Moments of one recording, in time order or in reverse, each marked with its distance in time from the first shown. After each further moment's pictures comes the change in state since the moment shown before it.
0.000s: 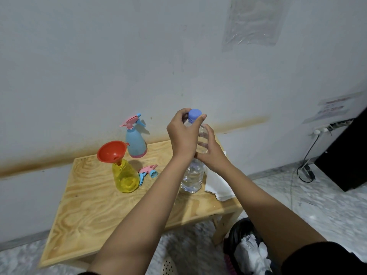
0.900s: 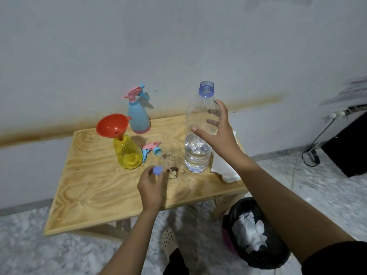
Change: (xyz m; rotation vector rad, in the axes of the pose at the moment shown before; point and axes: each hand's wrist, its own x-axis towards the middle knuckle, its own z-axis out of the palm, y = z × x) left_hand -0.110 -0.185 -0.117 0.296 0.116 -0.390; right_hand 0.002 0.018 0.009 -0.080 0.129 -0.072
